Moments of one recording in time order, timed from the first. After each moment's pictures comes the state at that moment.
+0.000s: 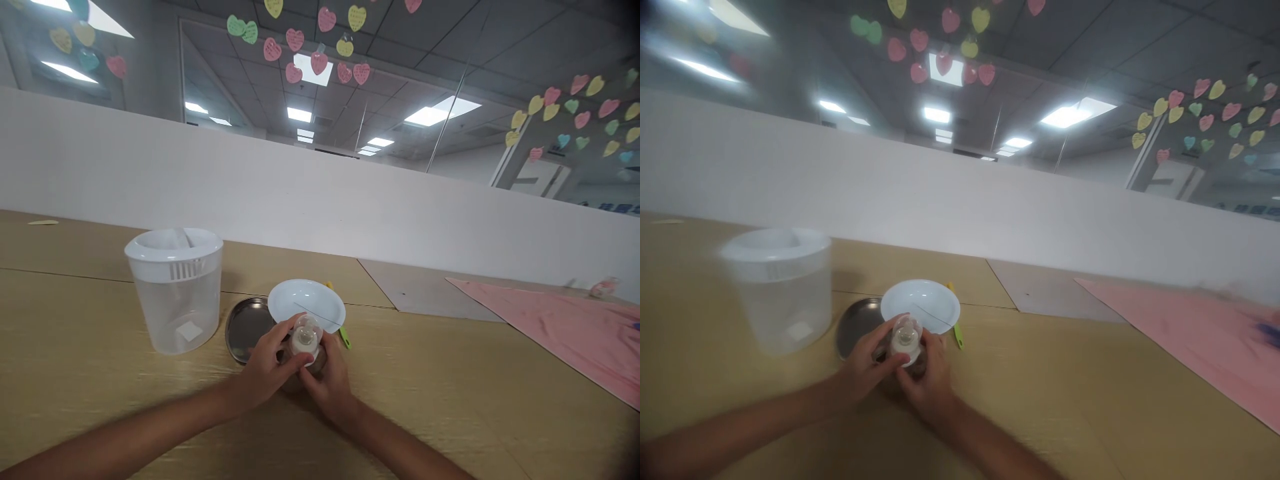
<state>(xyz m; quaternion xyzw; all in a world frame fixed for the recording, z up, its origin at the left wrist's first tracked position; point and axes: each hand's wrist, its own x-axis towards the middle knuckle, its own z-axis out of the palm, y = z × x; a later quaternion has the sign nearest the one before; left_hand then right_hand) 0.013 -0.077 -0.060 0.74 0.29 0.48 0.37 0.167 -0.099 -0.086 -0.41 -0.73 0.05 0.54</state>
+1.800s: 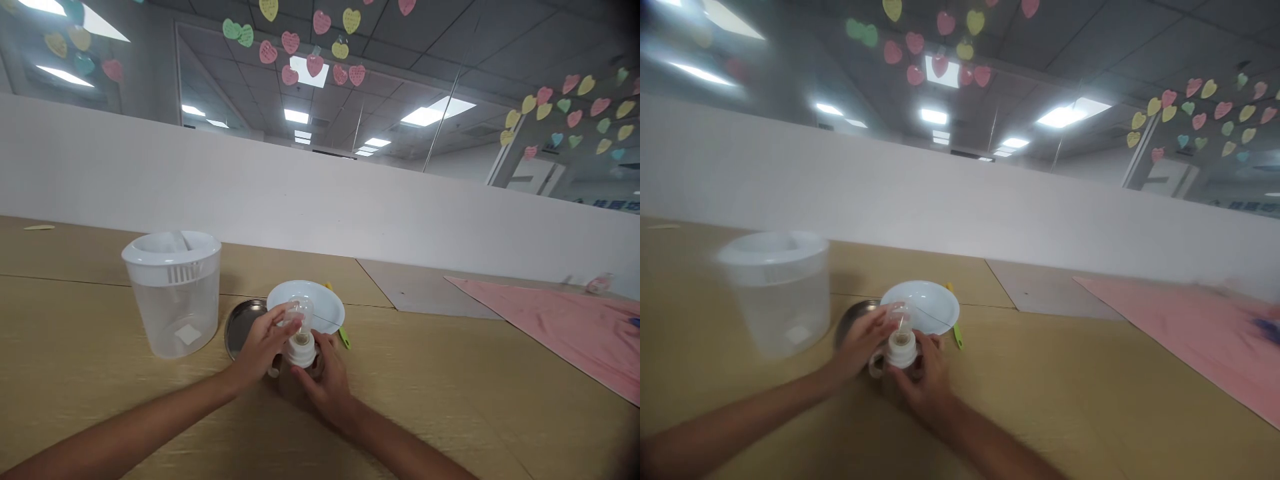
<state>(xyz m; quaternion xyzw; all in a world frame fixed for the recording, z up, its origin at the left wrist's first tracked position) 0.013 -0.069 -0.031 0.60 0.28 0.49 0.57 0.165 -0.100 -0.084 -0.40 -0.75 0.01 0.53</state>
